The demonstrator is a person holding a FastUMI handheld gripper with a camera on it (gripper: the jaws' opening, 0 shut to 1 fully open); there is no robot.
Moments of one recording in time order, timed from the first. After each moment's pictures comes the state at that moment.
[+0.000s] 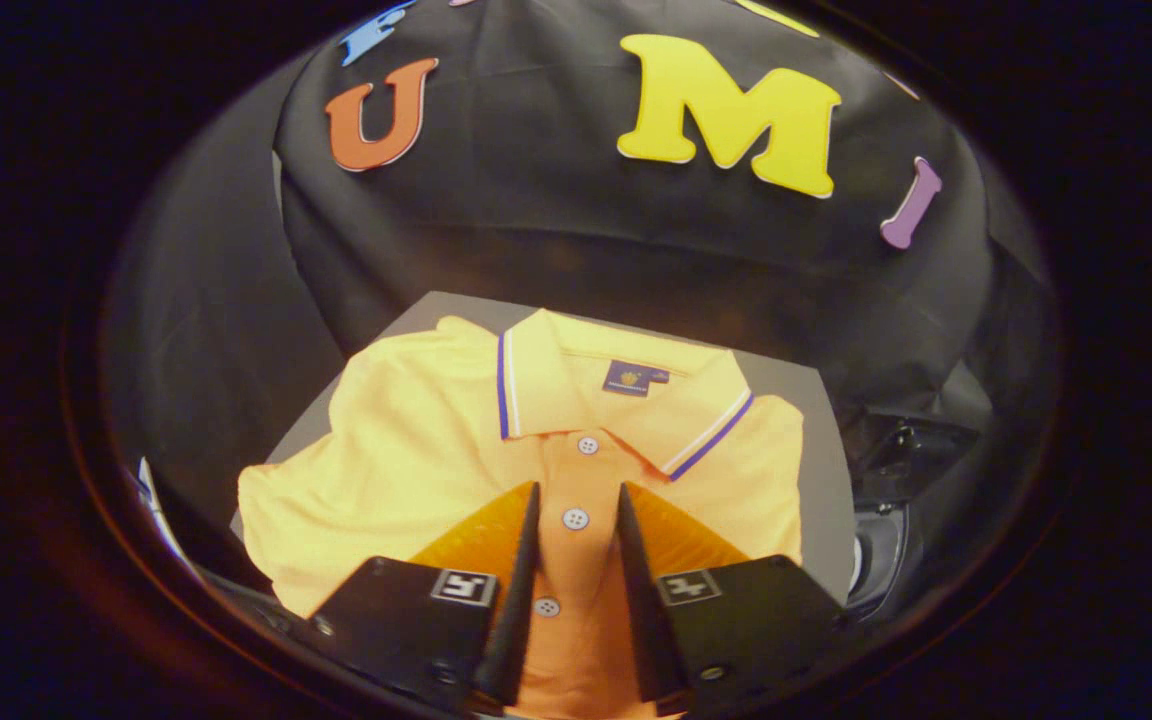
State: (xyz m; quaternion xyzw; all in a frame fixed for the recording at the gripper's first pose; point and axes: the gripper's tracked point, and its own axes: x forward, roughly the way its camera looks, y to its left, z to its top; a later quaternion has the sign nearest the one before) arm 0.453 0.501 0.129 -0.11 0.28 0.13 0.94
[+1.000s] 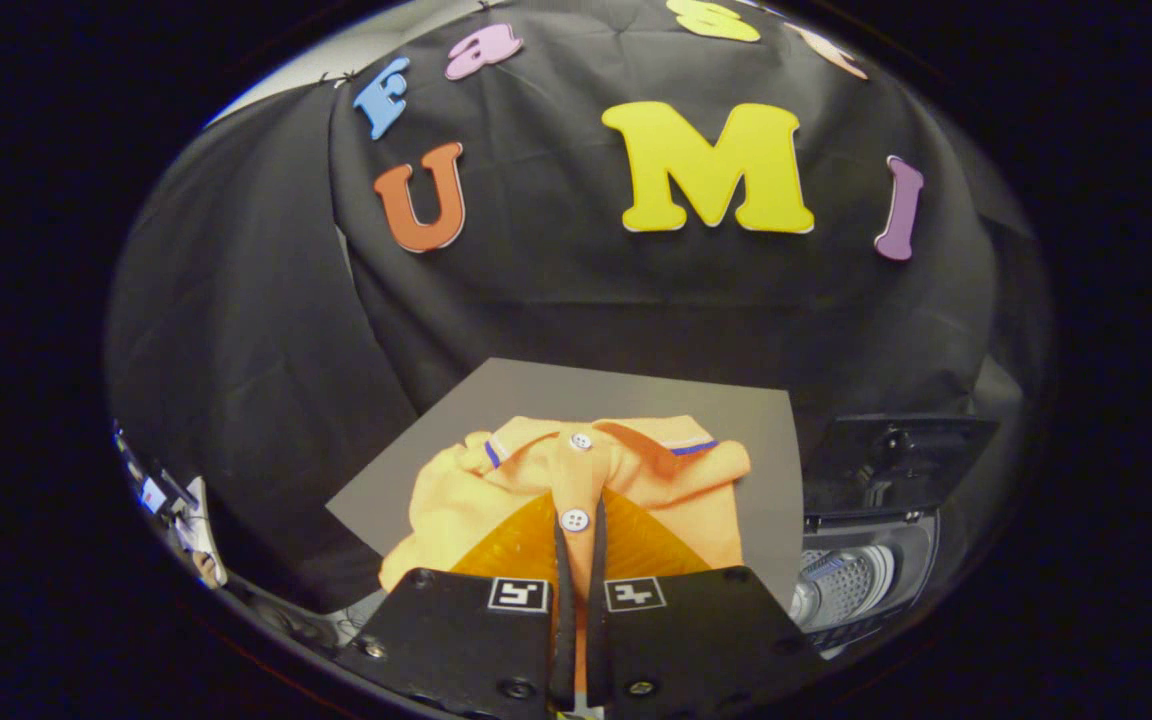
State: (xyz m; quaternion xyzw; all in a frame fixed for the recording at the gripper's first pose) arm 0.375 0.451 0.193 -0.02 0.18 0.24 0.95
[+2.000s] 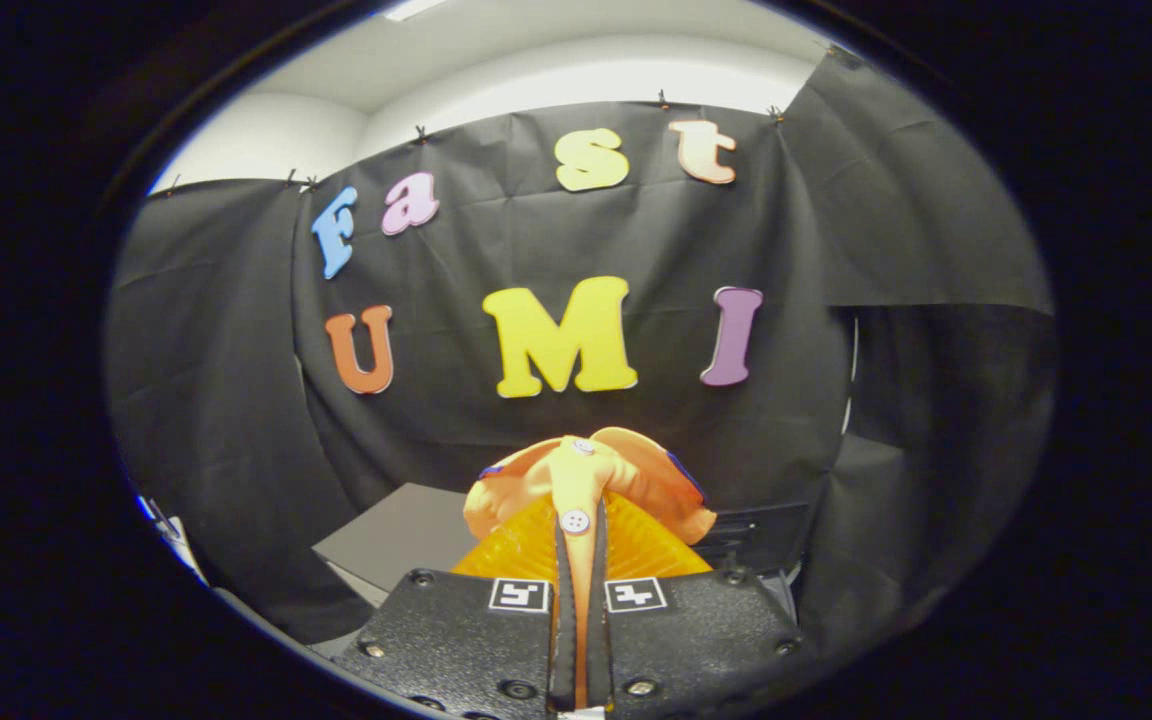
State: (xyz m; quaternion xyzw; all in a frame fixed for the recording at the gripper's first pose) arm 0.283 0.190 0.341 0.03 0.00 0.13 0.99
